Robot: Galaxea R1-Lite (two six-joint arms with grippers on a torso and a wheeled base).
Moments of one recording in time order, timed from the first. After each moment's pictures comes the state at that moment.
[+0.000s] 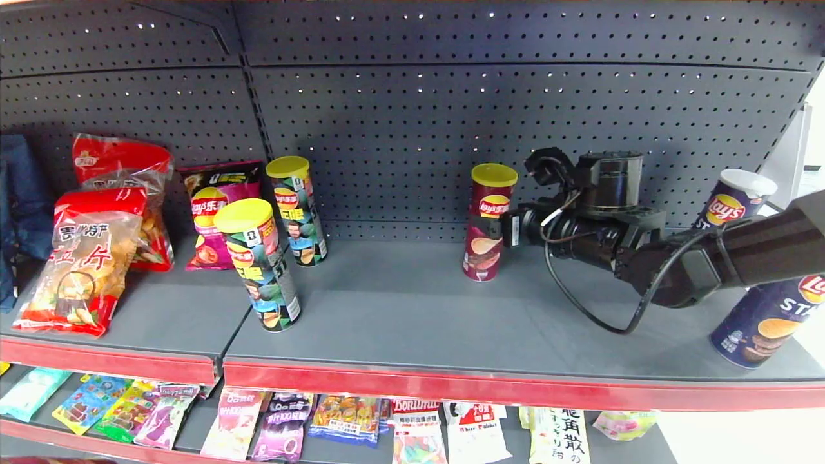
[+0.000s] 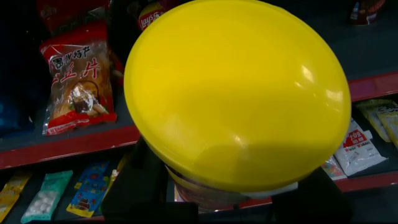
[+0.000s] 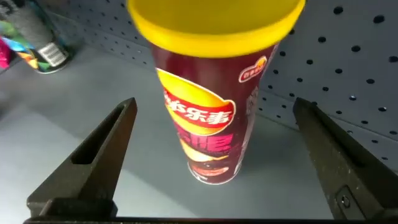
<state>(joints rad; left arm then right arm) 0.04 0.14 -0.26 0.13 -0.15 0.23 0.41 1.99 -1.14 -0.61 0.01 -0.01</state>
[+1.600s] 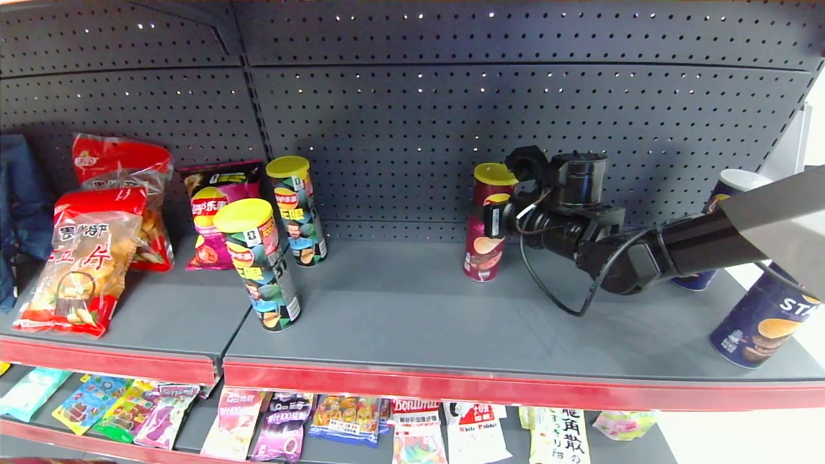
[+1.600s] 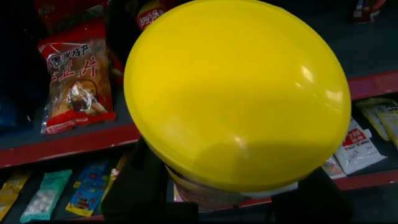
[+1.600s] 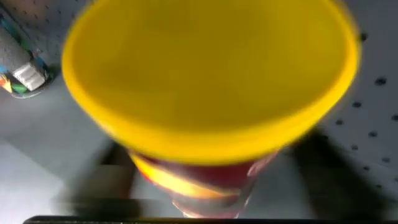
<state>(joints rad) 0.04 0.14 -0.26 0.13 -0.15 0.23 0.42 2.13 -1.29 -0.65 0.00 -0.02</state>
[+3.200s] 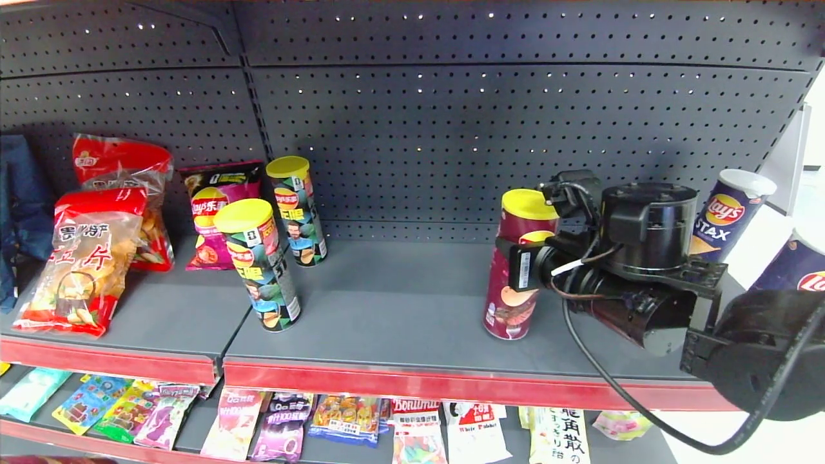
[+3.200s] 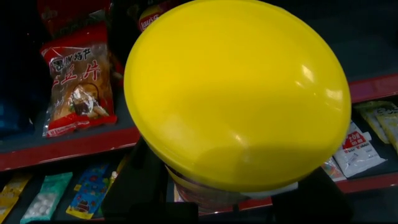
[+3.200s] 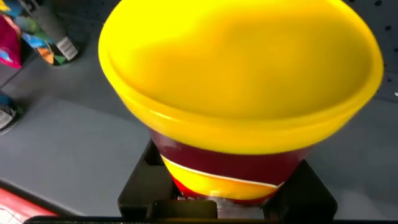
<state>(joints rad) 0.04 0.14 -0.27 0.13 -0.15 0.23 0.65 1.75 -0.81 -0.69 -0.37 0.10</state>
